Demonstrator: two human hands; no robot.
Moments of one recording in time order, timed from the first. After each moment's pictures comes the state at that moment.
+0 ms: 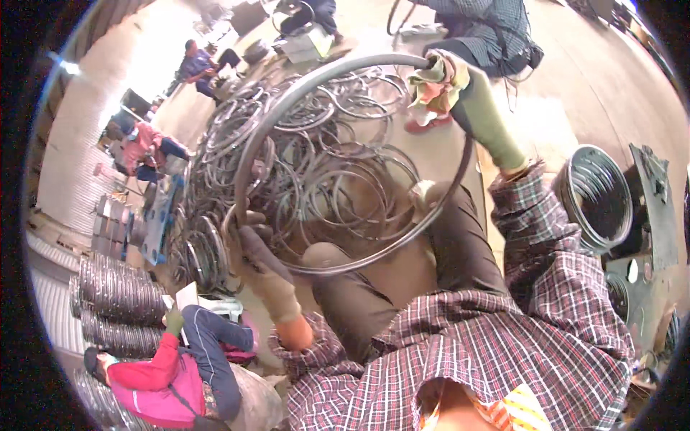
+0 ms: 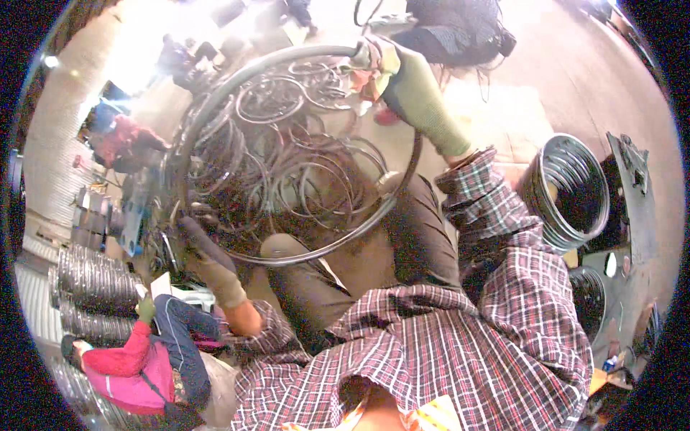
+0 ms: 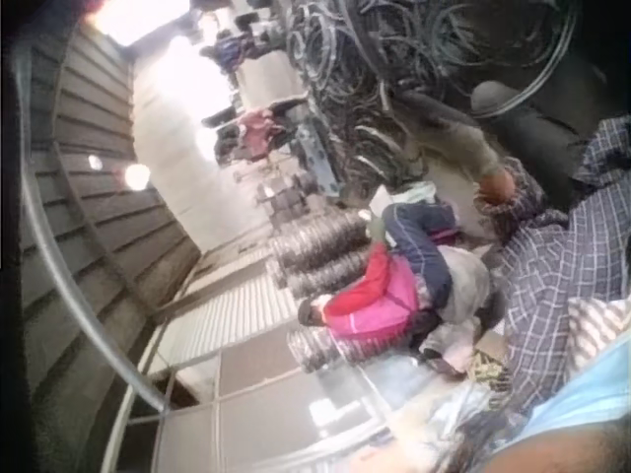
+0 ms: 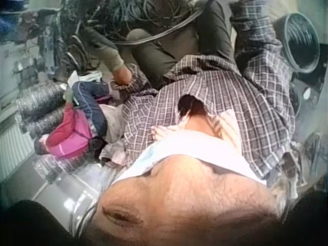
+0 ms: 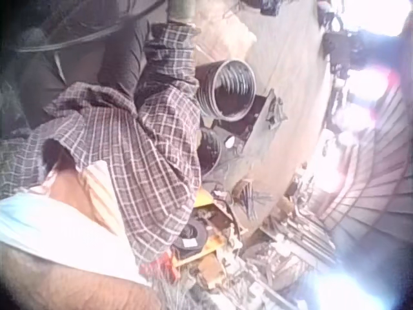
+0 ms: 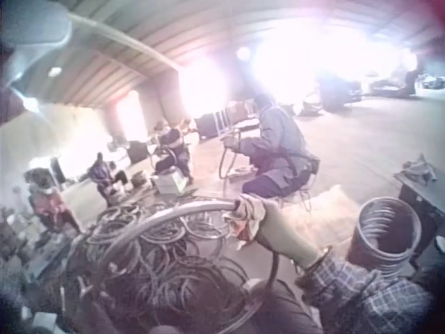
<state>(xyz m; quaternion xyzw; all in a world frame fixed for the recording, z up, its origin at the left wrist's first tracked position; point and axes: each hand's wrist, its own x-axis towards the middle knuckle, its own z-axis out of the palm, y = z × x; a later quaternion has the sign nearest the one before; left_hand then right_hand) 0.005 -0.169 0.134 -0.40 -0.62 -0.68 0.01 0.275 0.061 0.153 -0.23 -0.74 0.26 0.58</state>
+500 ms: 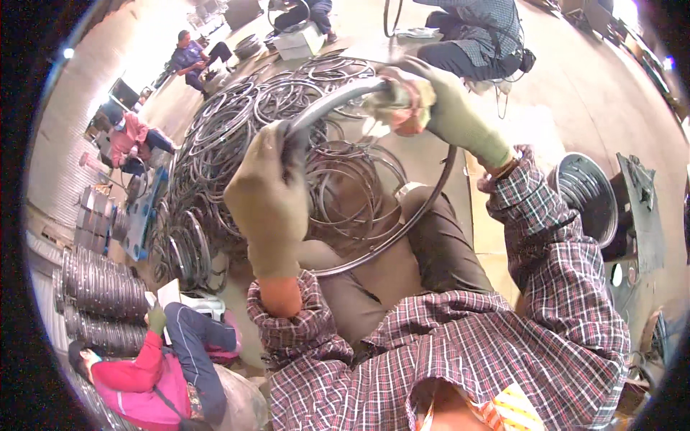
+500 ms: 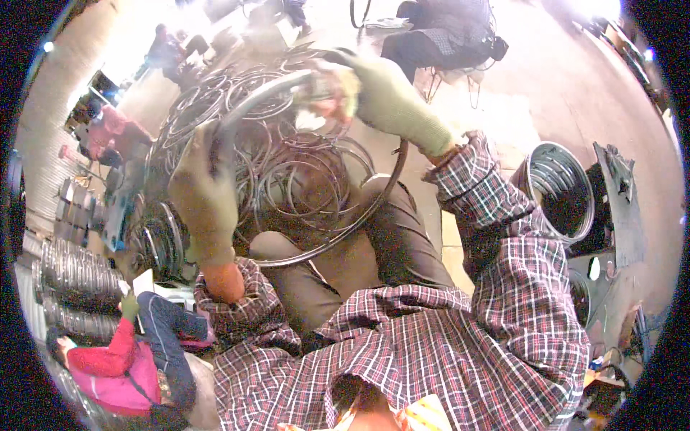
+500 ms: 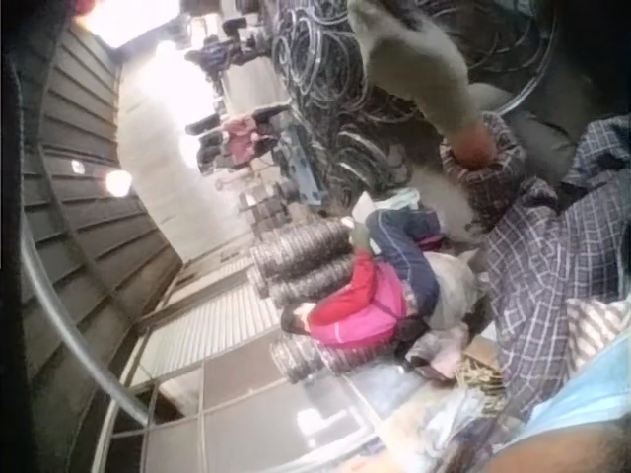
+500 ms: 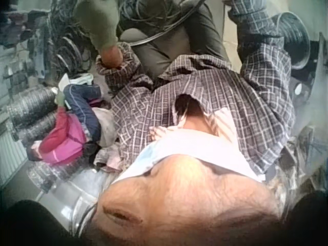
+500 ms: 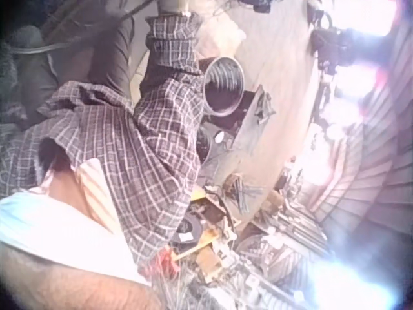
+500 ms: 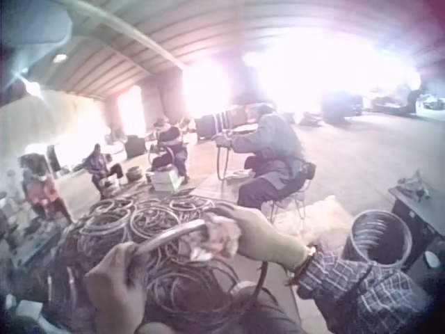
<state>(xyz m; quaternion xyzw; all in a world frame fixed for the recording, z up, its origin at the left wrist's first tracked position) 0.032 -0.108 0.197 -0.63 -0.61 -0.40 0.28 0.255 0.048 0.180 -0.16 -0.90 0.07 0.41</state>
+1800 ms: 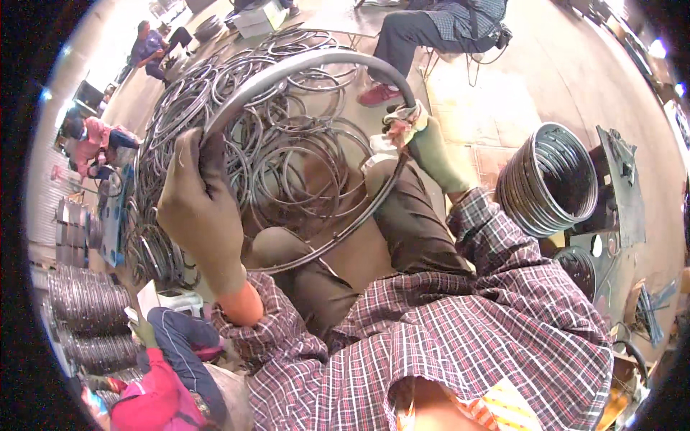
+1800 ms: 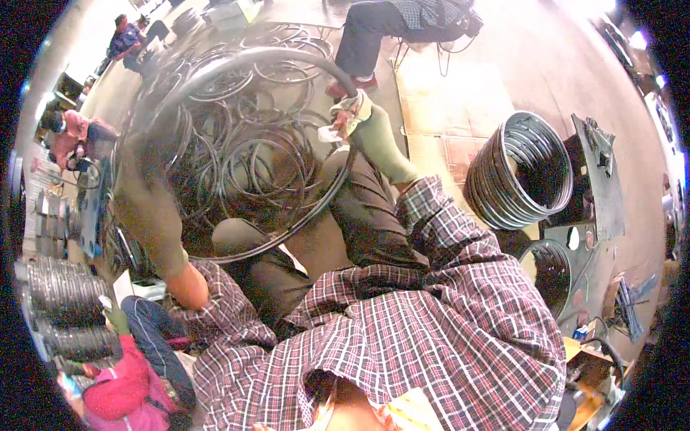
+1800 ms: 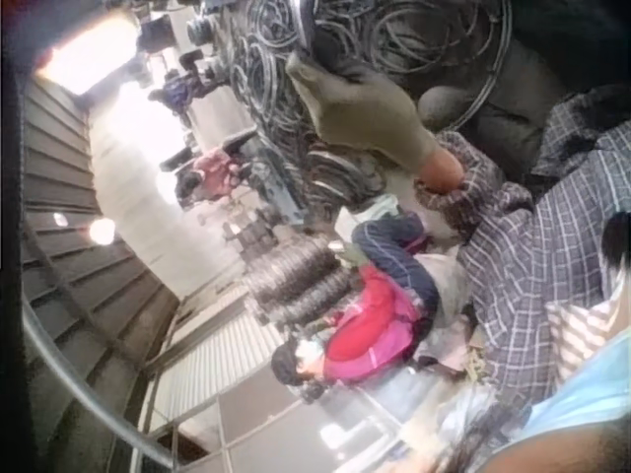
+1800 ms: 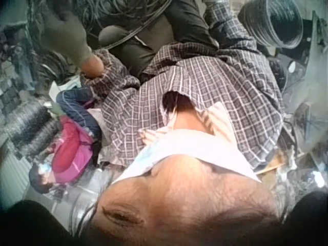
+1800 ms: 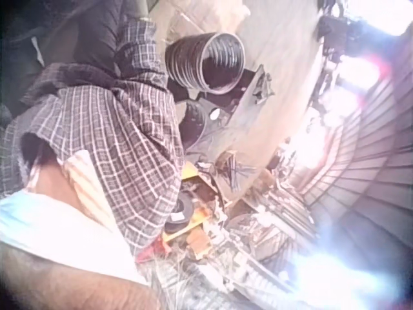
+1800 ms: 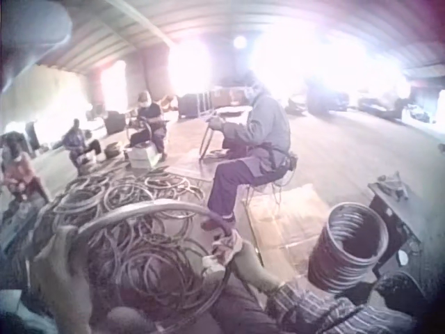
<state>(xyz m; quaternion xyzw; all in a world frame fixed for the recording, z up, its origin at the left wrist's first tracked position) 0.036 -0.113 0.194 -0.60 -0.65 -0.32 0.33 0.289 0.056 0.009 -0.35 -0.60 0.47 0.54</state>
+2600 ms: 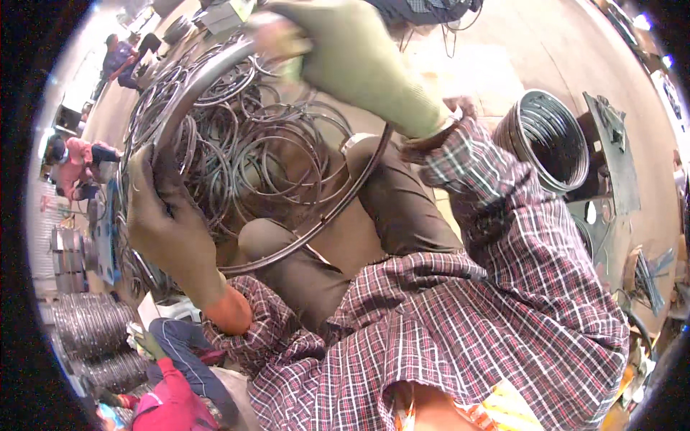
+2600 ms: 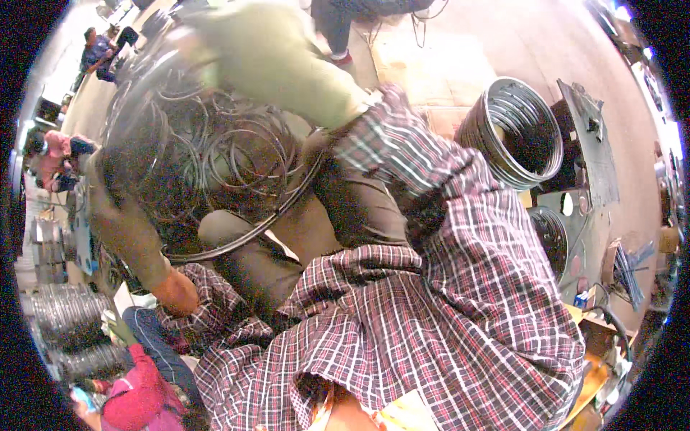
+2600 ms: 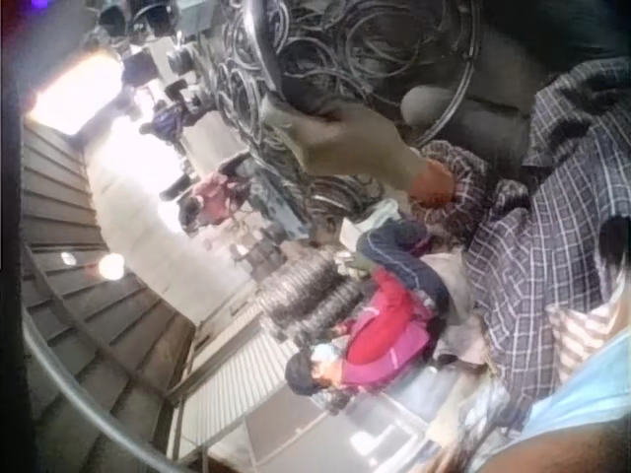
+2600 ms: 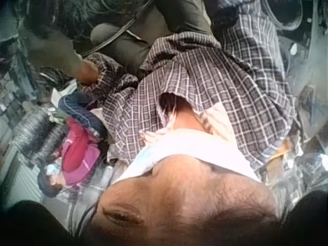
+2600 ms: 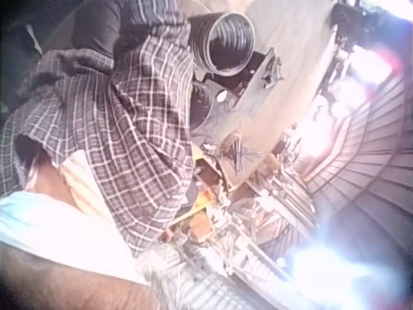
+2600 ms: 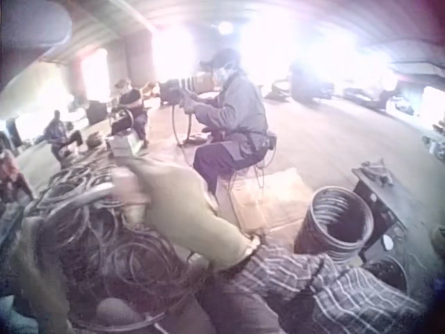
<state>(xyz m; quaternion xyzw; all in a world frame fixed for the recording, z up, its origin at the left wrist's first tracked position) 0.011 -0.121 0.176 -0.60 -0.63 -0.34 0.34 0.224 0.018 0.191 -0.27 -0.82 0.02 0.50</state>
